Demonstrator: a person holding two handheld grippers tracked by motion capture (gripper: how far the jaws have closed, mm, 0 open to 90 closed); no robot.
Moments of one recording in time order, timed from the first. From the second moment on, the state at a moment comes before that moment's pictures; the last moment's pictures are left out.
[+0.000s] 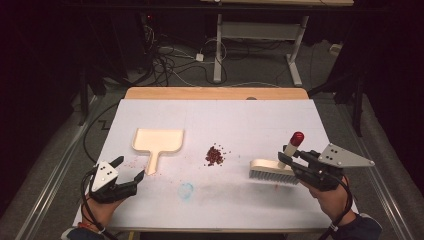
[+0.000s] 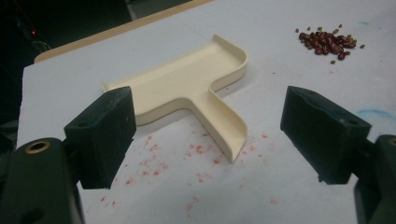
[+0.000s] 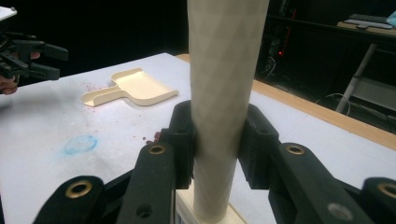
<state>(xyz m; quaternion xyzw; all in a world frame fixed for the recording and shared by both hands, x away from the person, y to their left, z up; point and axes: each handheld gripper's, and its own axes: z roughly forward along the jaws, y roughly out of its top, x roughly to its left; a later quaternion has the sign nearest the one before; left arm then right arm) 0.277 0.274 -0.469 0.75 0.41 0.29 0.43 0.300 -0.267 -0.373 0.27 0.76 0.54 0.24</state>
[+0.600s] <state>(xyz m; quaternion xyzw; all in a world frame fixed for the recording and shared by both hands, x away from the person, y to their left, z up) 0.318 0.244 -0.464 0.78 0.45 0.23 0.37 0.296 -0.261 -0.378 0.27 0.76 0.52 0.26</state>
